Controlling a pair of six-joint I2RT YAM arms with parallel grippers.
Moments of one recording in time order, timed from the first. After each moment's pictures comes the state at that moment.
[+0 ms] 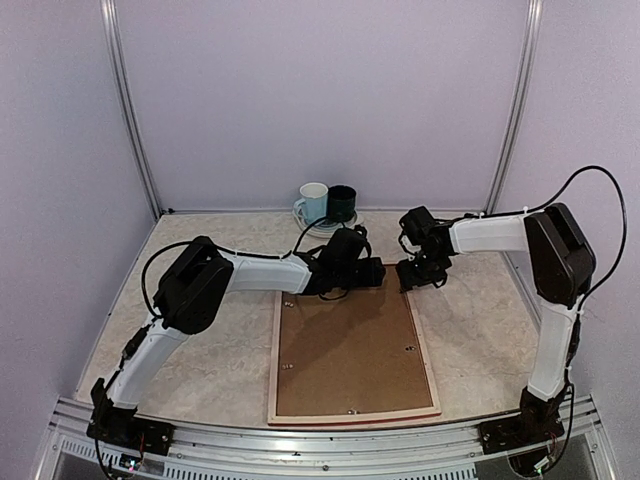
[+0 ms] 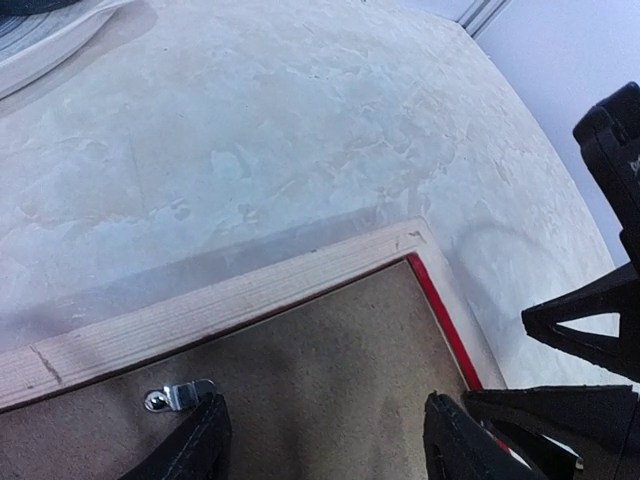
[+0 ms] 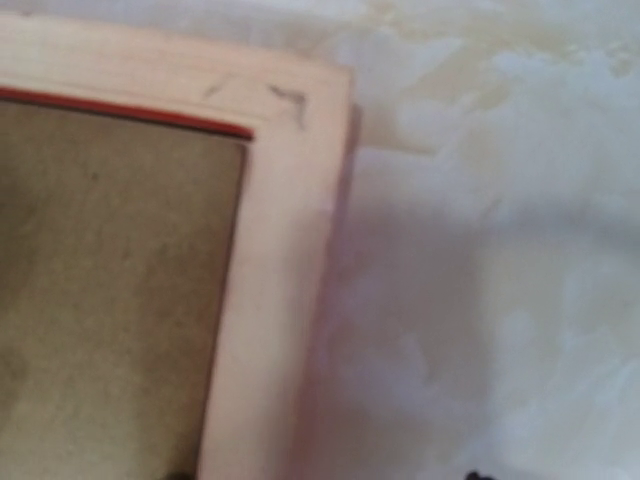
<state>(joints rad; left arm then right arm) -0.89 2.53 1.94 0.03 -0.11 -0.60 0.48 1.97 1.33 -0.49 0.19 0.18</state>
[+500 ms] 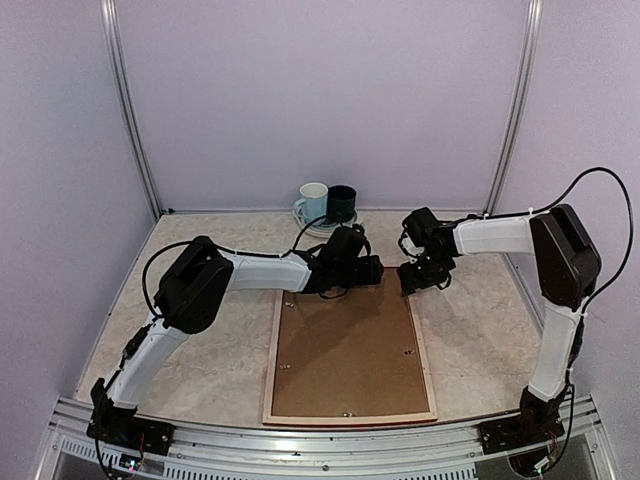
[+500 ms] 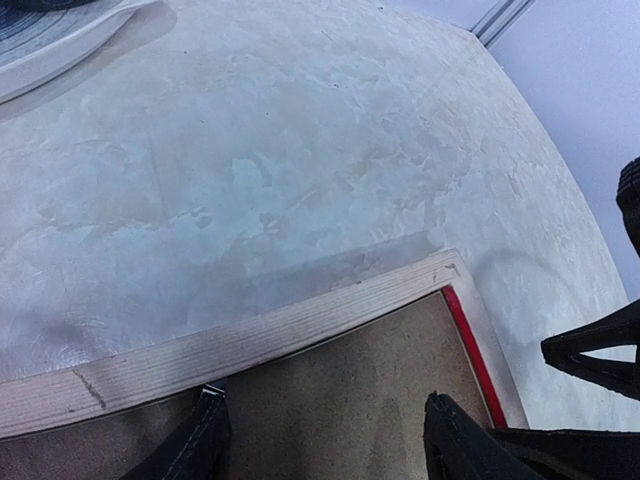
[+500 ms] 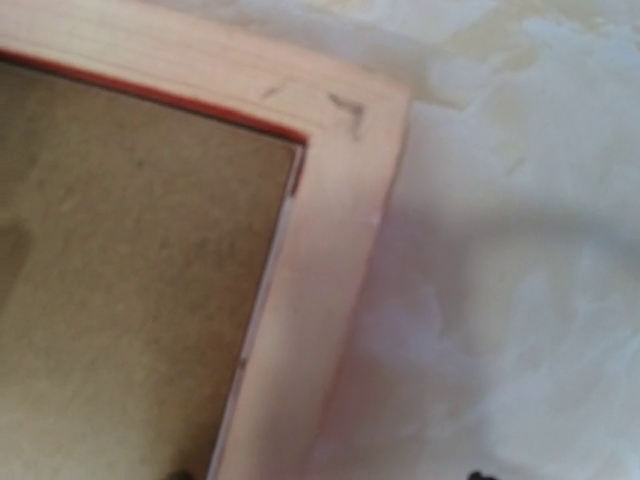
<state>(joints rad) -0.88 2.54 1.97 0.01 -0.13 -0.62 0.48 1.94 1.29 -0.51 0.16 0.12</state>
